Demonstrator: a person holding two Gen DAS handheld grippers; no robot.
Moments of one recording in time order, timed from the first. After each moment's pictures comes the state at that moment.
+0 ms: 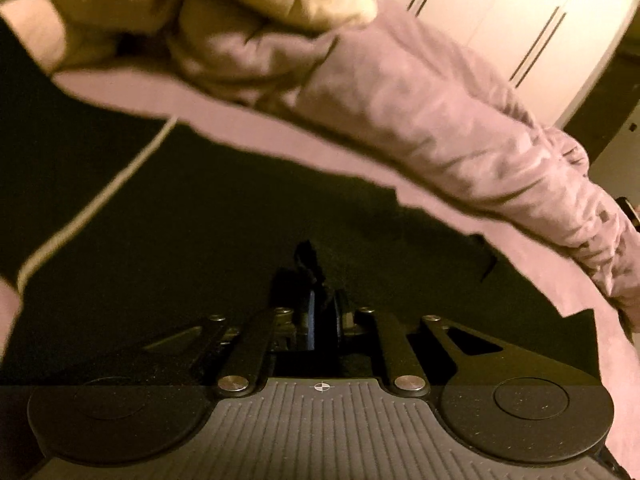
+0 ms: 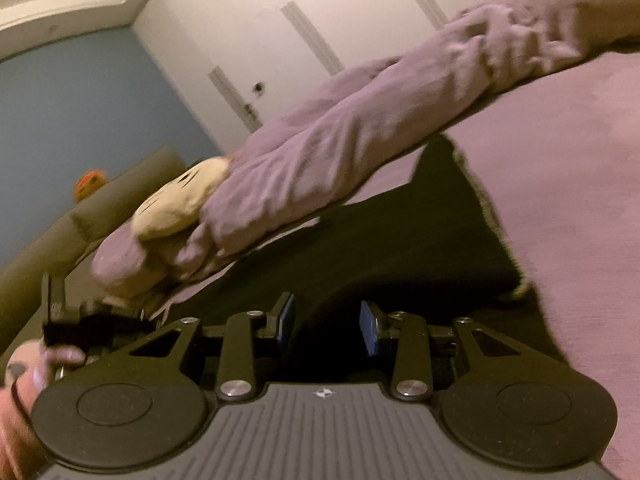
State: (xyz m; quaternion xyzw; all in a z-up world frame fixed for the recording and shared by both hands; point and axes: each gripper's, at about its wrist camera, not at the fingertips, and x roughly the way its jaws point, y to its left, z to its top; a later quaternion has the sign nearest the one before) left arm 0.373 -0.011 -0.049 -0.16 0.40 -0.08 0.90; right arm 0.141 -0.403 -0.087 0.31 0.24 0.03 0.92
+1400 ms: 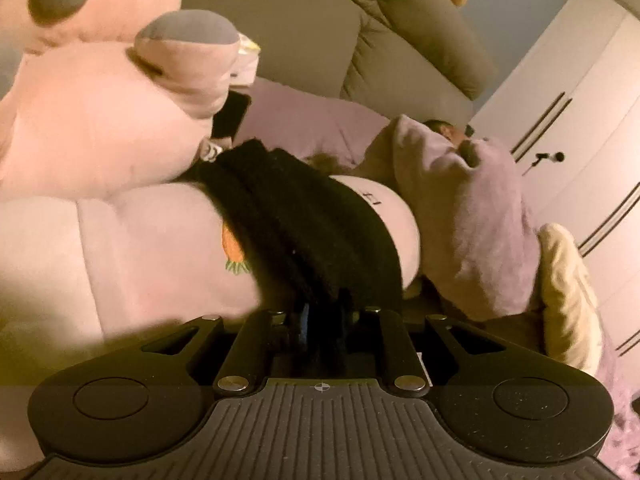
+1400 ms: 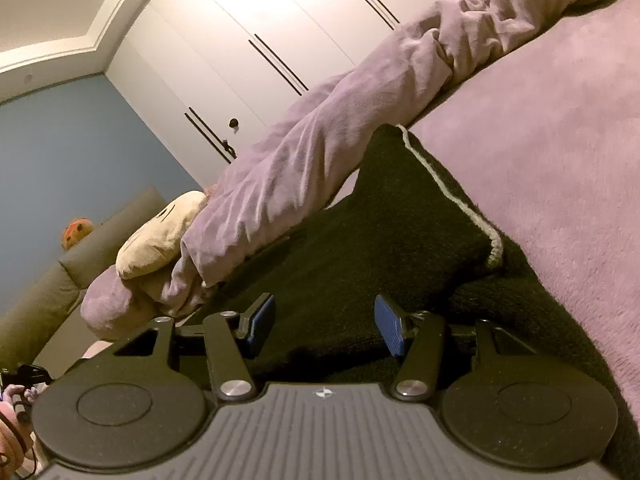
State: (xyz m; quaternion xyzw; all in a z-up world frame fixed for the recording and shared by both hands) left arm 0.406 0.362 0.007 -0.35 0.25 0.20 0.88; right arm 0.134 -0.408 -0.126 0.36 0.20 -0.04 0.91
